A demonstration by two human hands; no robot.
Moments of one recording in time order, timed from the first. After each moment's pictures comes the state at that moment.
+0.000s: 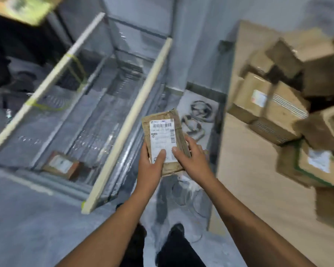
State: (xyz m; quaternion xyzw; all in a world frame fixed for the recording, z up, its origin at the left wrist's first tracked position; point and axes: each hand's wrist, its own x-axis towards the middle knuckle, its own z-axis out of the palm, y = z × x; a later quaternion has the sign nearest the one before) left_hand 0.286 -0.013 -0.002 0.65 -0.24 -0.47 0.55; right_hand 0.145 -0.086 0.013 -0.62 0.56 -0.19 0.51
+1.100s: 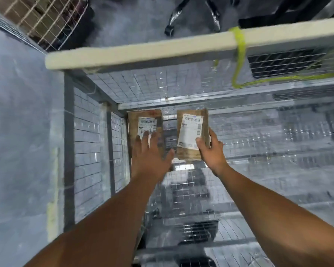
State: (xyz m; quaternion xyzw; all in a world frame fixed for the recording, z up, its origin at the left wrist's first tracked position) left_hand 0.735 0.024 -0.432 0.95 0.01 -0.31 0.10; right_hand 0.722 -0.194 -0.505 -0.77 0.32 0.19 0.51
